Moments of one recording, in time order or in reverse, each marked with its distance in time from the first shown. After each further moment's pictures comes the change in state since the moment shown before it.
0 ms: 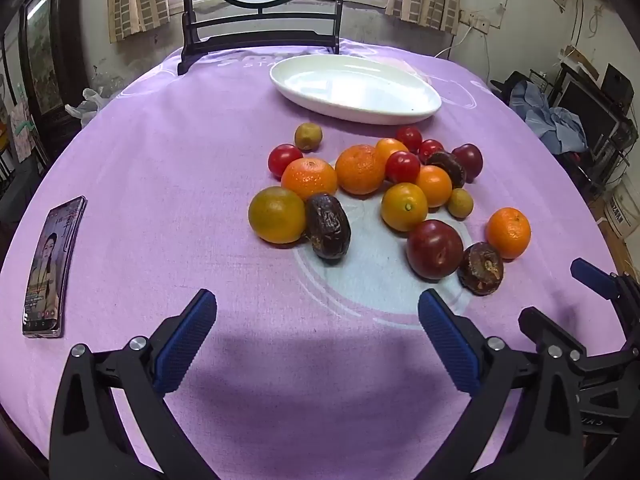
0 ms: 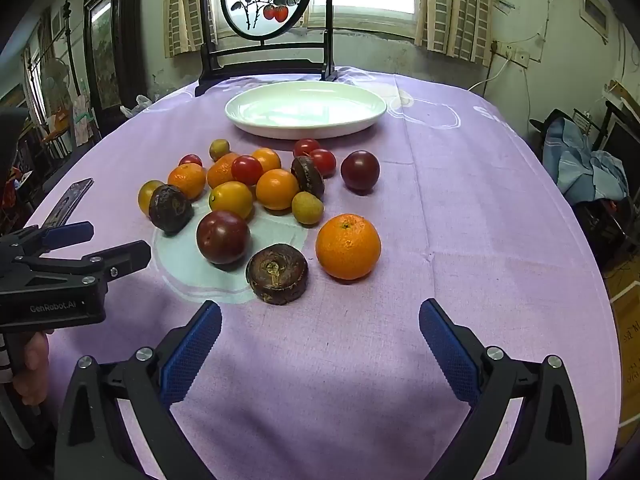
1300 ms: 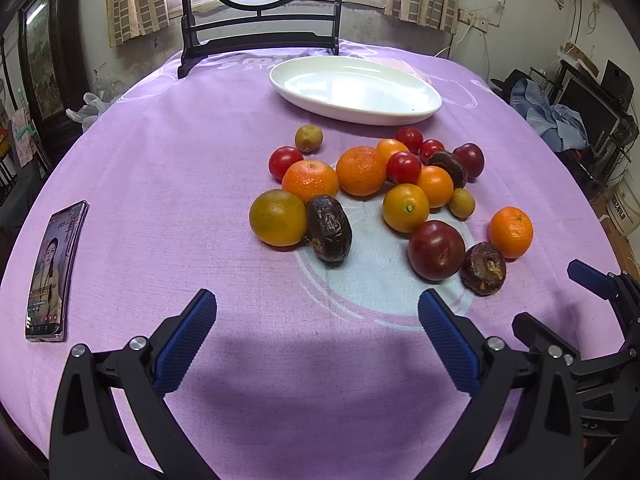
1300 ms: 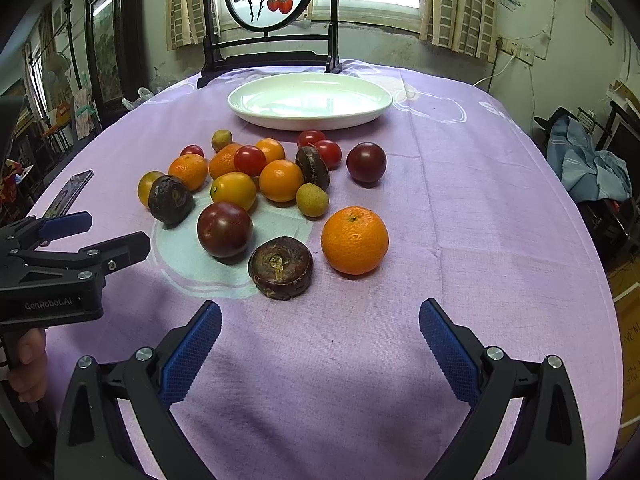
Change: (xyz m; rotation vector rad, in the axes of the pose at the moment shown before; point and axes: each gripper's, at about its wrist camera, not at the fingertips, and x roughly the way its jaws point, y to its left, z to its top) left arm 0.002 -0.001 -0.002 0.003 -0.002 0.010; right arm 0.004 0.003 -0.001 -0.011 0.023 0.002
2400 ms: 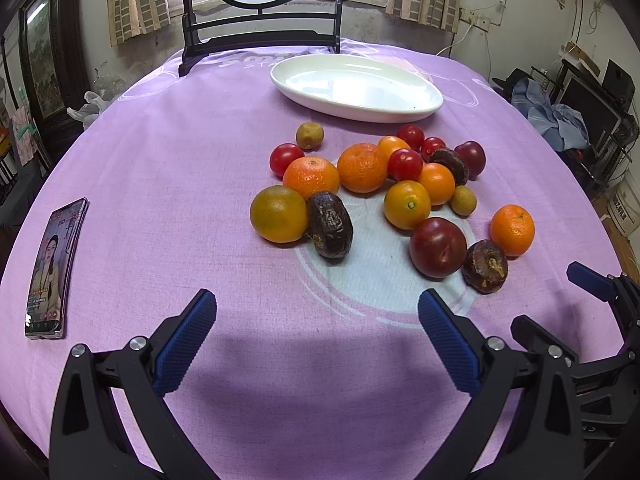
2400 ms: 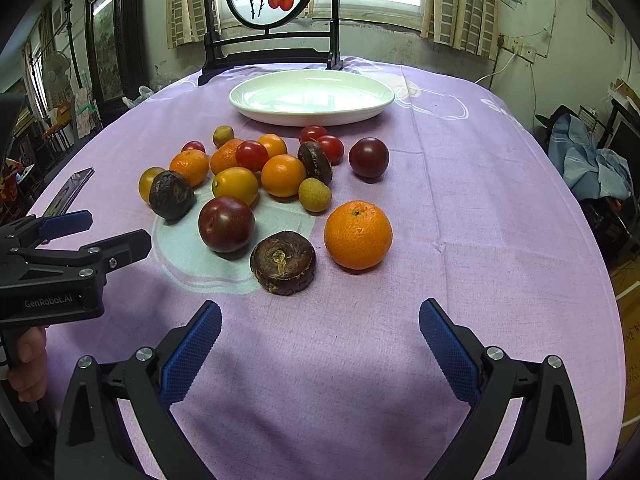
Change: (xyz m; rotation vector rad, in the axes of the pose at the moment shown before) left arm 0.001 0.000 -0.001 -0.002 0.002 0.002; right arm 0.003 0.002 -0.002 -0.001 0.004 0.003
